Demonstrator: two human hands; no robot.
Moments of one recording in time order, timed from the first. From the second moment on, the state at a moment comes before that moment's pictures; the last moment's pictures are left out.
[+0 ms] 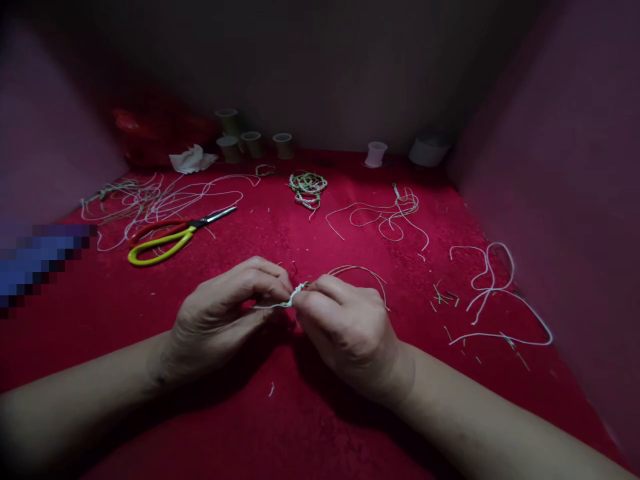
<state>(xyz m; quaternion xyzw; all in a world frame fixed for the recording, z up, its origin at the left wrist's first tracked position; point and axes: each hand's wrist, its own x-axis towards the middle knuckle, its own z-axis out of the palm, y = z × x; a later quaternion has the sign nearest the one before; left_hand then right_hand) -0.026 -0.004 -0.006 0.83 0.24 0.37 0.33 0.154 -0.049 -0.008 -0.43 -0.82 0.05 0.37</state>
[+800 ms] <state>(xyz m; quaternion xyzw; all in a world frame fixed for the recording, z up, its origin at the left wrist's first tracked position) -0.026 -0.006 -0.002 0.84 0.22 0.39 0.30 0.155 -0.053 -0.006 -0.40 -0.84 -0.03 0.37</state>
